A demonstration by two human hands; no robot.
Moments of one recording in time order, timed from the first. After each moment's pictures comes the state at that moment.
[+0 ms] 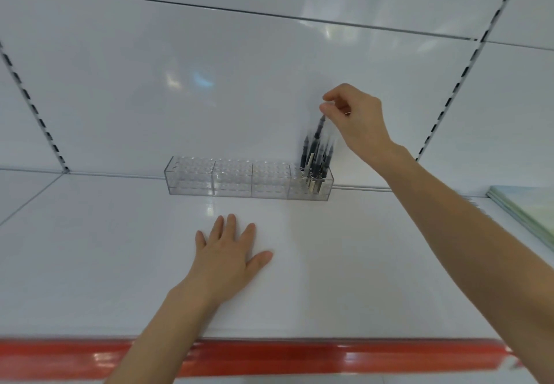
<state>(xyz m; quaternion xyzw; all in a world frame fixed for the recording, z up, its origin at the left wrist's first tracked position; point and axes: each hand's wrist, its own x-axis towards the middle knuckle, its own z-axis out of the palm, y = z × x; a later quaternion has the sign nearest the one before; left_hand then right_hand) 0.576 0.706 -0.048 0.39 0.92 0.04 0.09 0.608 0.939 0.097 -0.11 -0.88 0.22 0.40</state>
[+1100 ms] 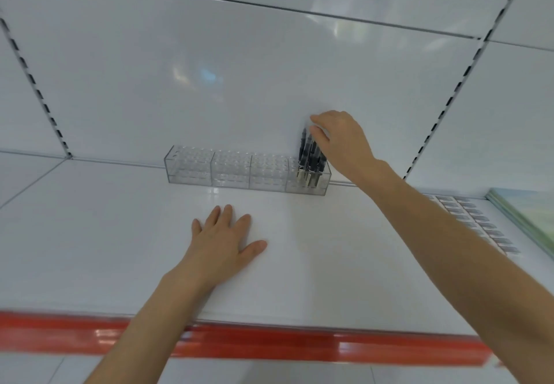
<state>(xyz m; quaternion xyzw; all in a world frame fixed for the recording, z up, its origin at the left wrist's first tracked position) 0.578 0.706 -0.041 0.38 0.92 0.07 0.09 0.608 0.932 0.064 -0.13 -0.94 0.07 0.30</state>
